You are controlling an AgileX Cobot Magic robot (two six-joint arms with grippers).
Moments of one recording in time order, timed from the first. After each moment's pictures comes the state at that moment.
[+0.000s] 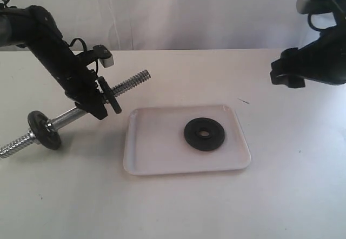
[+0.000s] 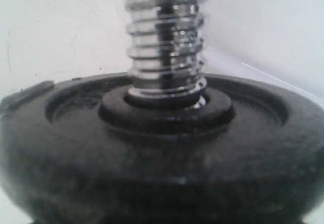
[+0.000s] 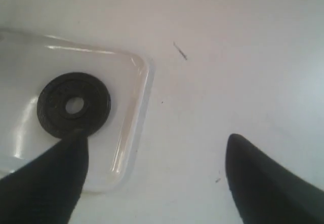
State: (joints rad) left arm -0.23 2.16 -1.74 -0.46 1.13 1.11; right arm 0.13 1.34 -0.99 0.24 0.60 -0.26
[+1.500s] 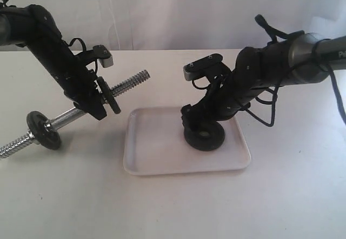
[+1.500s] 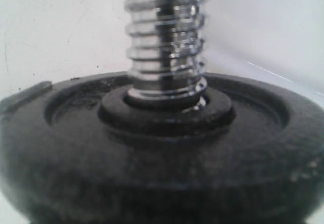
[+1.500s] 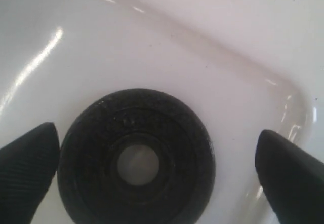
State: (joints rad) left arm -0.23 2.16 -1.74 -0.46 1.14 1.12; right arm 0.42 1.97 -1.23 0.22 0.38 -0.31
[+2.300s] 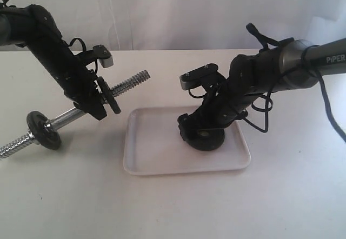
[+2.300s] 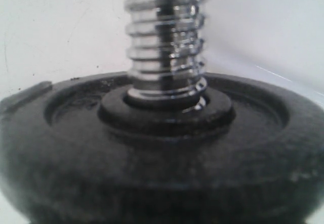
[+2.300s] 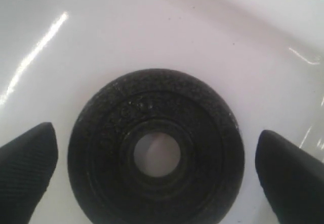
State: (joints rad) left arm -0.23 2.16 -1.74 -0.46 1.14 1.12; right arm 0.44 2.00 -1.23 0.21 0.41 -0.27
